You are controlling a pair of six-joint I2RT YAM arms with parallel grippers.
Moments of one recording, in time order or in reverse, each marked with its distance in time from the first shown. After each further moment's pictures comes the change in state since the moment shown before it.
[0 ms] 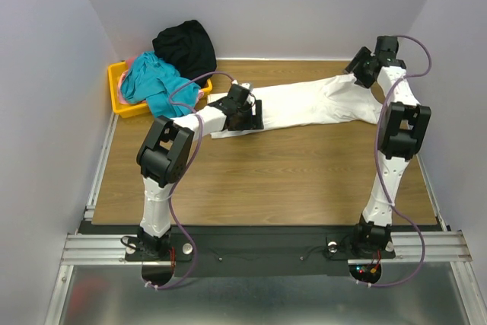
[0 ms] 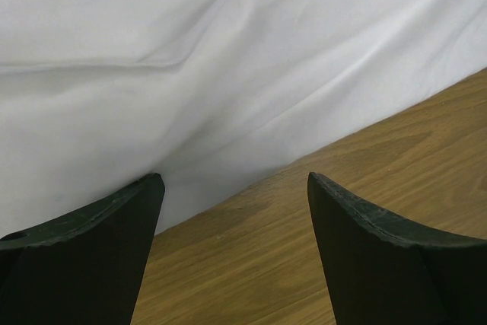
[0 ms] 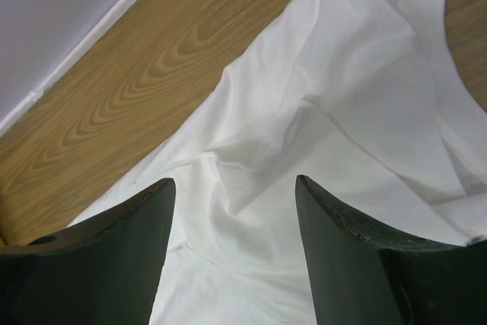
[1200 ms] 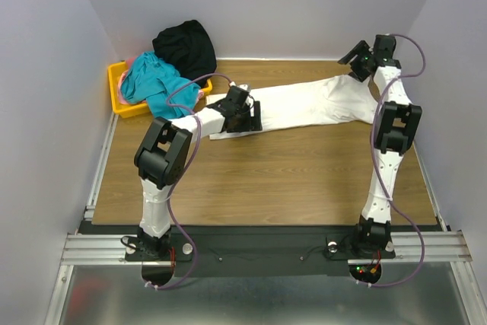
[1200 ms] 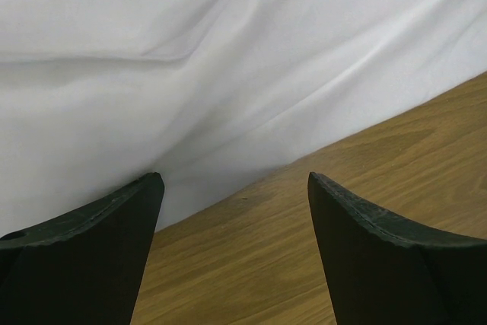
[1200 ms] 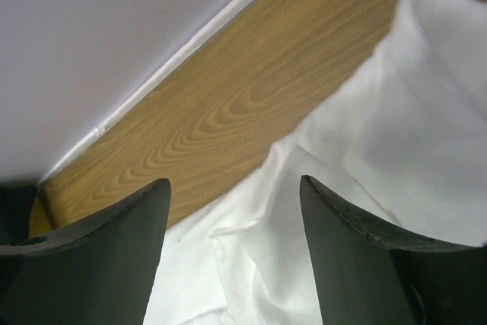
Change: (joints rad) left arm 0.000 -0.027 -0.039 0.016 -0.014 -0.018; right arm 0.003 0.233 0.266 0.078 -0.102 0.121
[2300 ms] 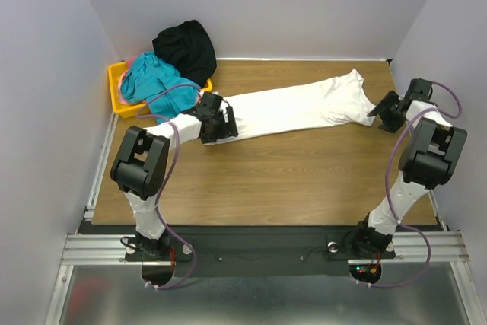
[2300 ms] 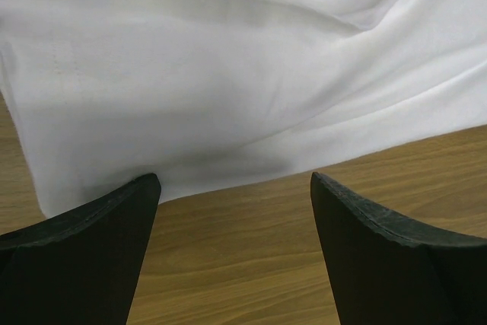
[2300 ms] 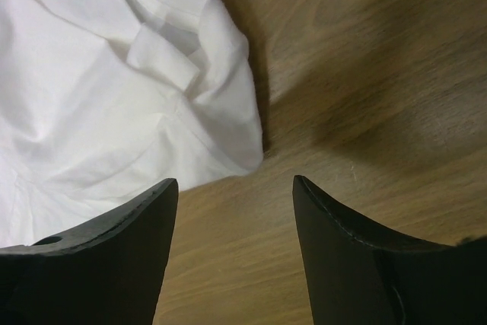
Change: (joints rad) left arm 0.124 -0.198 -0.227 -0.079 -0.040 -0.056; right arm -0.249 -0.629 -0.997 0.047 0.015 -0.243
